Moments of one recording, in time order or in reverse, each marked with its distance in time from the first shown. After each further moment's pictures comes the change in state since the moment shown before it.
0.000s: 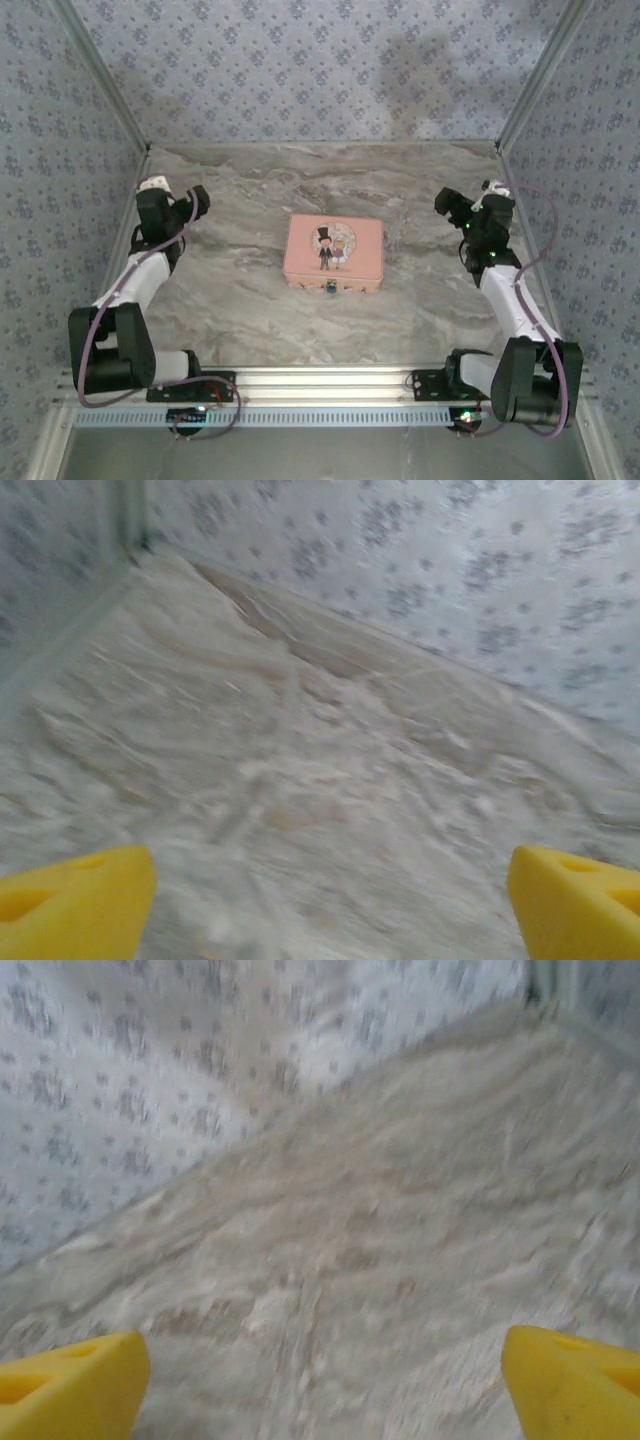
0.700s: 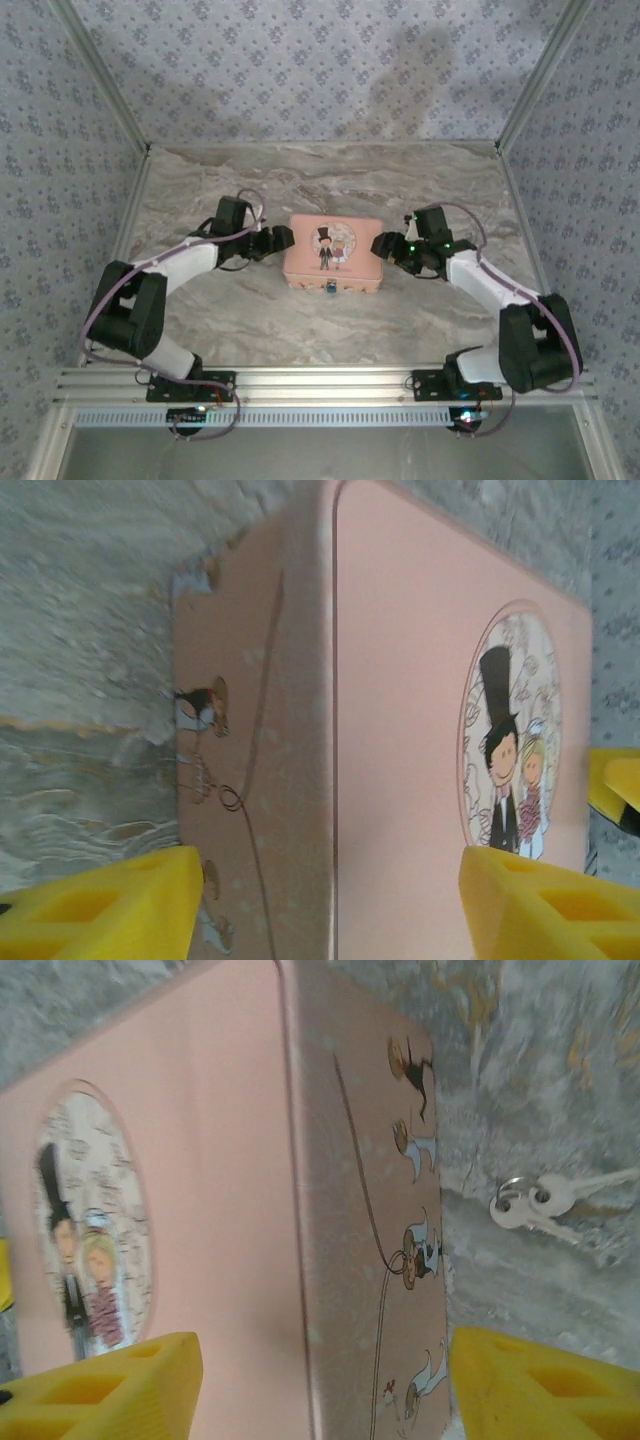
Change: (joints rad) left arm -0.441 0.236 0.093 -0.290 0.488 -0.222; right arm 0.379 0.212 0.057 -0.364 -0.286 0.202
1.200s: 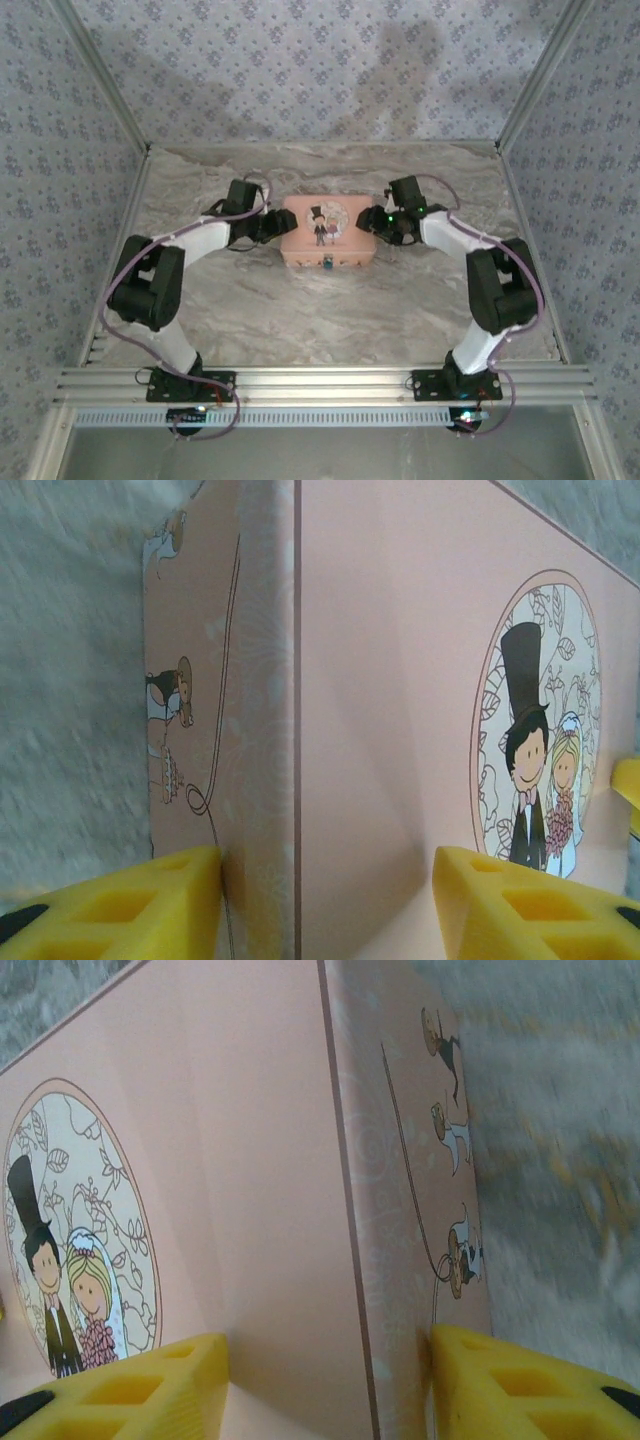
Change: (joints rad) left arm 0.009 0.194 0.225 -0.031 -0.105 -0.029; right arm 0.041 0.375 0.378 -0.001 0.050 -0.003
